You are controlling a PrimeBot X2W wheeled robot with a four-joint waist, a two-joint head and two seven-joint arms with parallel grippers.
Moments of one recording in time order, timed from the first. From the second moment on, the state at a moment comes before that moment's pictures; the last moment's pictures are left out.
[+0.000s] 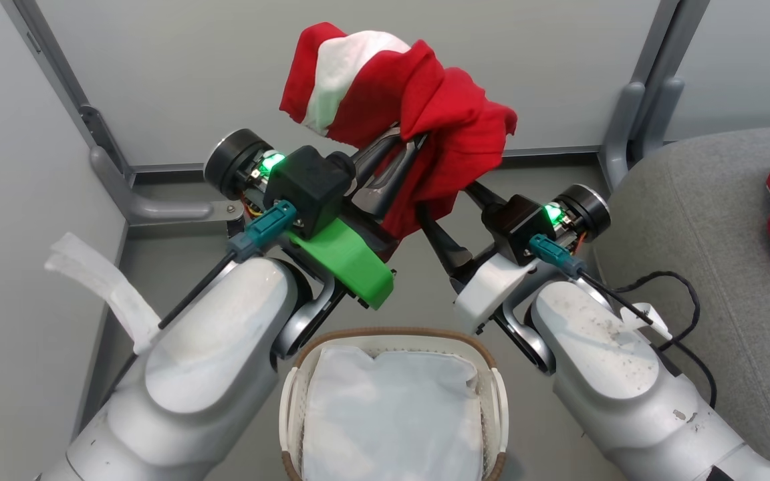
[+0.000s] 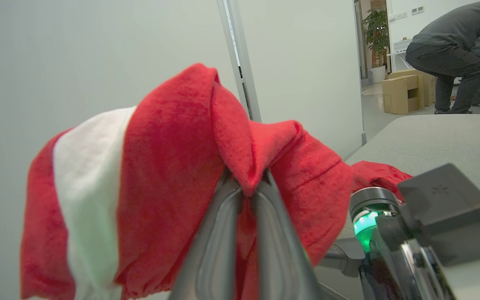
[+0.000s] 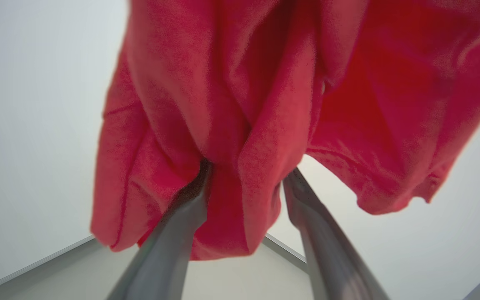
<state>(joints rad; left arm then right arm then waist) -0.75 0.21 -0.76 0.18 -0.48 -0.10 -0.12 -0.66 -0.05 0.54 0.52 0.18 0.13 -0.26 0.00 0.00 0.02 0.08</state>
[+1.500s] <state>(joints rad) -0.34 0.24 -0.71 0.32 -0.53 0.01 -0.26 -0.52 -0.08 0.27 0.46 0.06 0.13 -0.26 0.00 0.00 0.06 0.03</state>
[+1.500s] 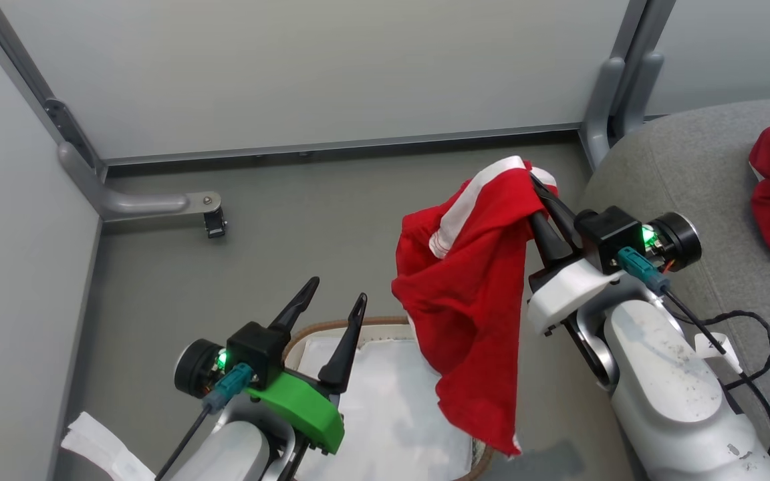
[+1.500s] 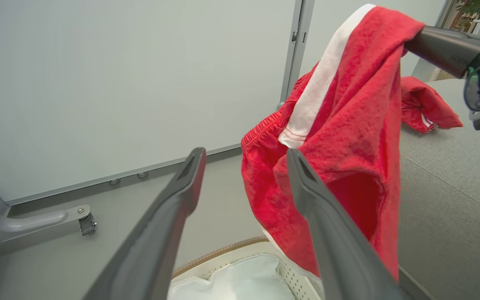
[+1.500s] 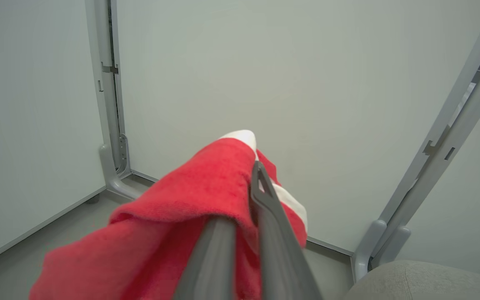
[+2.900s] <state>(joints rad) -0.33 0.18 -0.70 0.32 -0.40 -0.04 -0.26 -0.46 -0.10 0.06 0.36 0.01 0.13 -0.26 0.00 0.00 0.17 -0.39</state>
